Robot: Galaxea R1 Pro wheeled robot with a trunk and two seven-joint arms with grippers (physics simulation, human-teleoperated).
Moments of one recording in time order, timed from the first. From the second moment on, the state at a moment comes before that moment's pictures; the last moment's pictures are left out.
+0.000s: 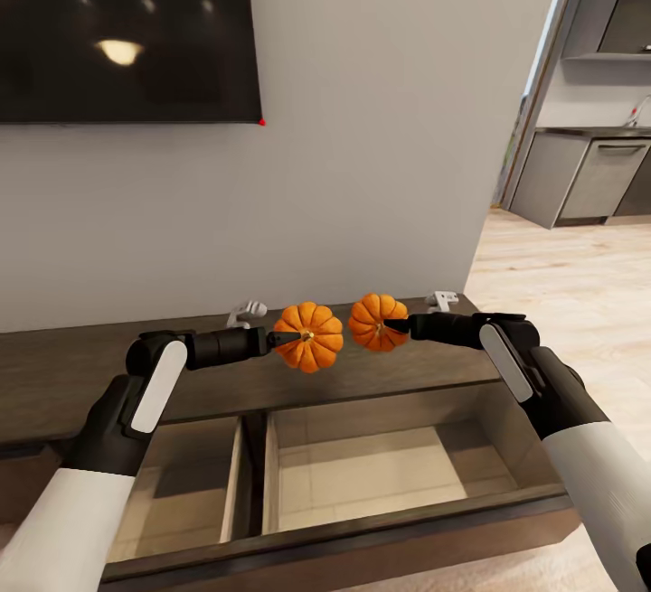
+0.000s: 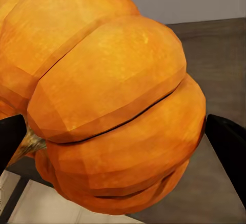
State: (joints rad) left arm -0.72 0.10 -0.11 -1.37 0.53 1.02 -0.45; right arm -0.87 -0.26 0.23 -1.14 -0.48 0.81 0.40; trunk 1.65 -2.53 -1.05
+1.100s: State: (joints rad) left arm -0.72 0.10 -0.17 -1.36 0.53 1.02 -0.41; right arm -0.87 -0.26 0.23 -1.13 -0.48 0.81 0.40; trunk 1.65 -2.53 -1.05
